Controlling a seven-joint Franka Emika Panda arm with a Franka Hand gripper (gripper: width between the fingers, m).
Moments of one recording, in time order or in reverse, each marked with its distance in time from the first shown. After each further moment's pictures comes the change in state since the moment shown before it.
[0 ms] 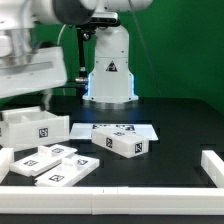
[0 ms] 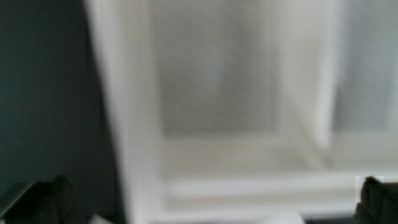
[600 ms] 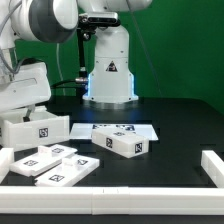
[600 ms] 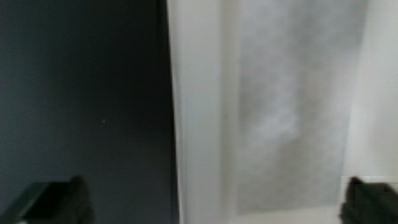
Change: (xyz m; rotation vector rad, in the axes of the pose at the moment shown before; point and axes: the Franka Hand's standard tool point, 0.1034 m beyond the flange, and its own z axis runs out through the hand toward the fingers) arm -0.012 0.008 0.029 0.032 -0.020 0.018
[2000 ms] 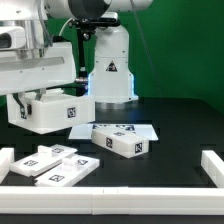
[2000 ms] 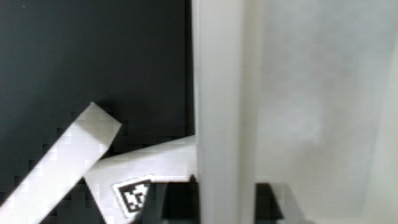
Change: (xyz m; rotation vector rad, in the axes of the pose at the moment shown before) arm 0.076 -0.028 -0.049 -0.077 0.011 -0.143
